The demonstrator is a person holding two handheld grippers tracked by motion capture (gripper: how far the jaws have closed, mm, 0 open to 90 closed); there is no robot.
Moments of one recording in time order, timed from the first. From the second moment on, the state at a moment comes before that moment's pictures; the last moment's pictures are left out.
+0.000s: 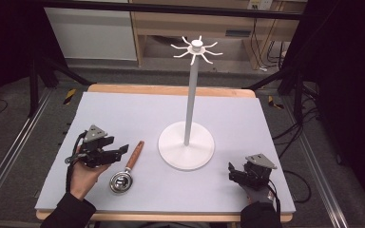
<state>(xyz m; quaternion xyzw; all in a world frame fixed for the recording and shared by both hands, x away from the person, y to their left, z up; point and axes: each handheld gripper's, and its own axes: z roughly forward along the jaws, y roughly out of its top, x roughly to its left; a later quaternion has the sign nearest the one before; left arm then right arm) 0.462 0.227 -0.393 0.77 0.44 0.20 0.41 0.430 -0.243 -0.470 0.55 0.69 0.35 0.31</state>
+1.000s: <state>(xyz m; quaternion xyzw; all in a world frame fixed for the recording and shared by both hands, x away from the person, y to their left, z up) 0.486 0.192 -0.453 0.83 0.45 0.14 0.30 0.433 -0.234 -0.475 0.54 0.70 0.33 0.31</state>
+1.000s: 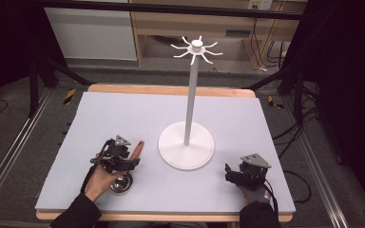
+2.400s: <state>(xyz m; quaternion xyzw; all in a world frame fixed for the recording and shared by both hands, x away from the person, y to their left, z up) 0.481 0.205 -0.455 0.86 0.44 0.11 0.25 0.433 -0.237 -0.475 0.55 0.71 0.33 0.31</state>
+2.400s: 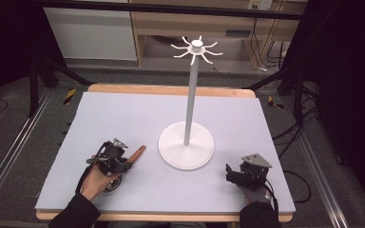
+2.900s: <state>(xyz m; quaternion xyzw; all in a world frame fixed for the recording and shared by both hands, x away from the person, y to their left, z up) 0.479 0.197 -0.448 0.86 0.43 0.13 0.24 0.434 -0.237 -0.475 0.55 0.71 0.33 0.31</state>
